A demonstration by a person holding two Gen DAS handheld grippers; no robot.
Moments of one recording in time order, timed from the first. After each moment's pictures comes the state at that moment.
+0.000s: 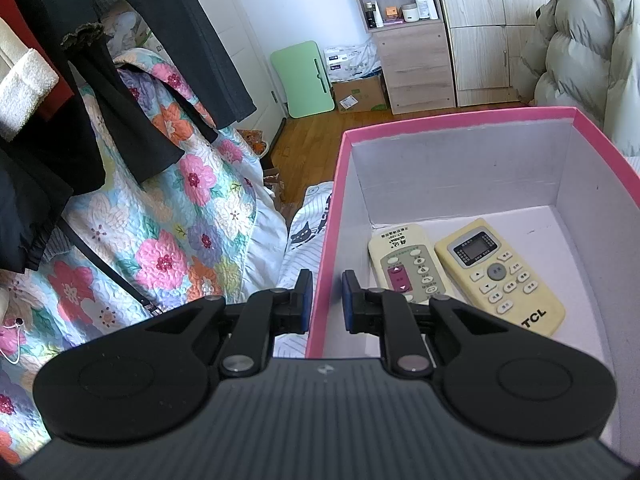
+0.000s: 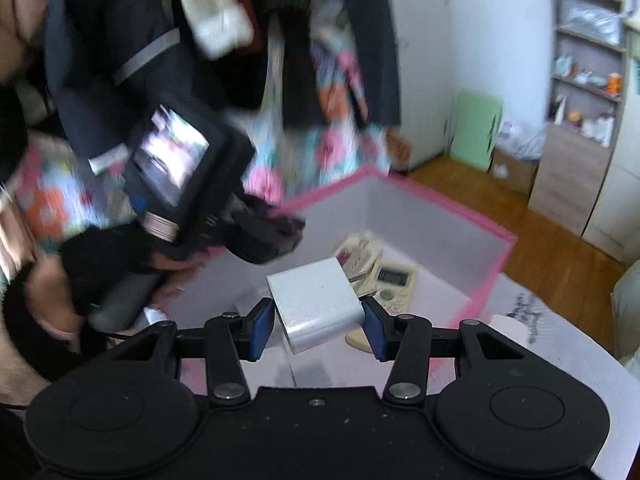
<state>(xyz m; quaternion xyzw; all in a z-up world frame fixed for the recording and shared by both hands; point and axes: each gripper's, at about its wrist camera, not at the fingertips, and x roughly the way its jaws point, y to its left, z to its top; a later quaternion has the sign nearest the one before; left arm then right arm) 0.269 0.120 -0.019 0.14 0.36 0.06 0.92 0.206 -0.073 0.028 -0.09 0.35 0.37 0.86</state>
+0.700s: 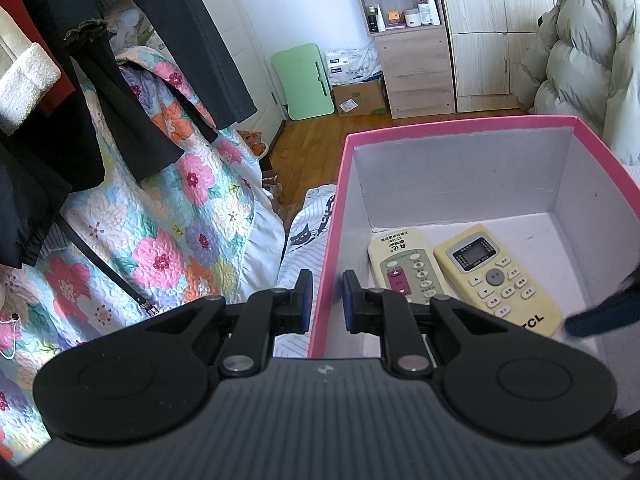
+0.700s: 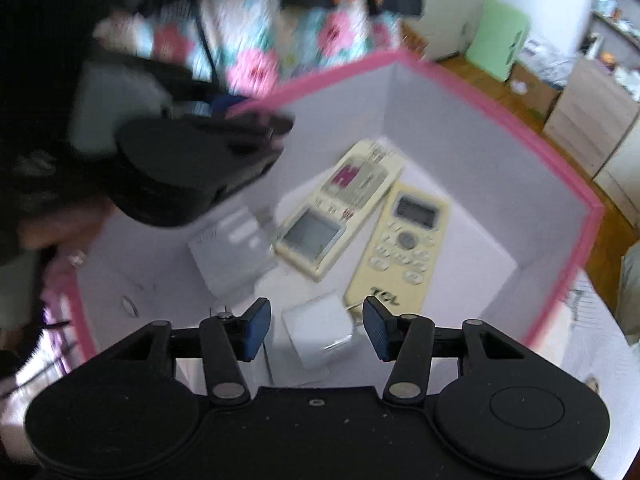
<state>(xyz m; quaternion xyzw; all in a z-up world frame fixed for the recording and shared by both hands) 0.269 0.121 -0.020 0.13 0.36 0.06 0.92 0.256 -0.022 -0.014 -0.16 0.47 0.35 0.80</state>
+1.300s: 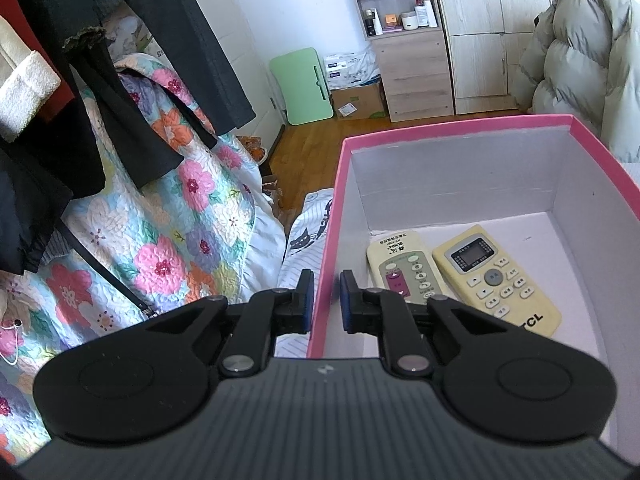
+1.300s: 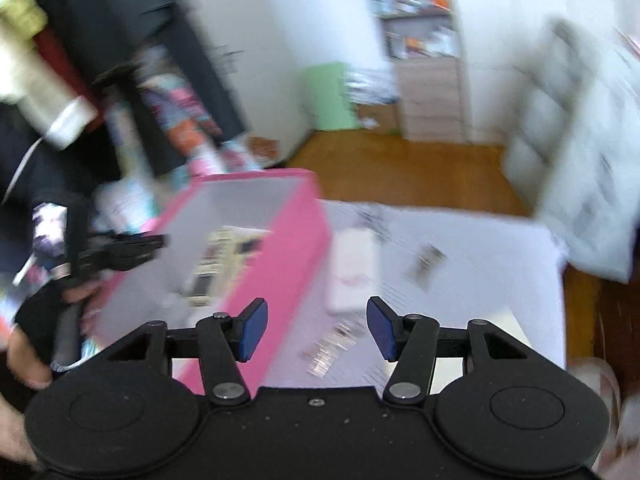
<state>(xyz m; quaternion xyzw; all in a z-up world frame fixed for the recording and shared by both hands) 0.266 0.122 -0.017 0.14 0.35 0.05 0.93 0.151 -0.233 0.027 0.12 0.39 0.15 0.90</state>
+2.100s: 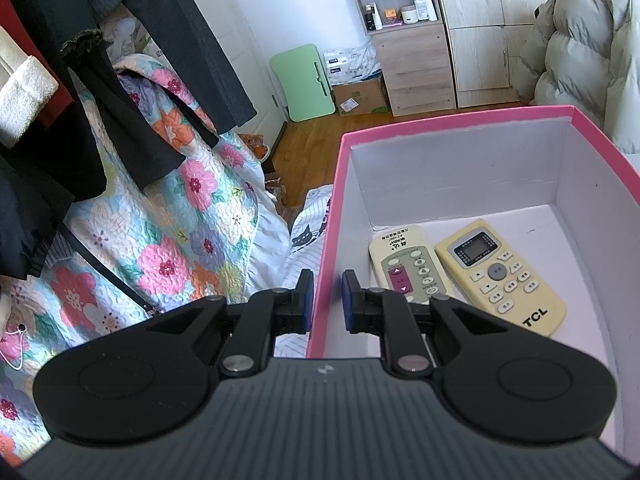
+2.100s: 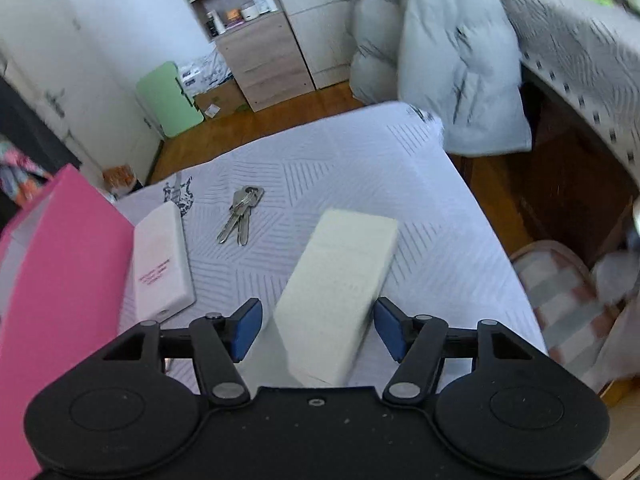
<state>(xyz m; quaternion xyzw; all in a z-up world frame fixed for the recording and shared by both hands) 0.266 0.117 -0.019 0.15 0.35 0.06 0.92 0.207 -0.271 -0.092 0.19 0.44 -0.05 0.88</state>
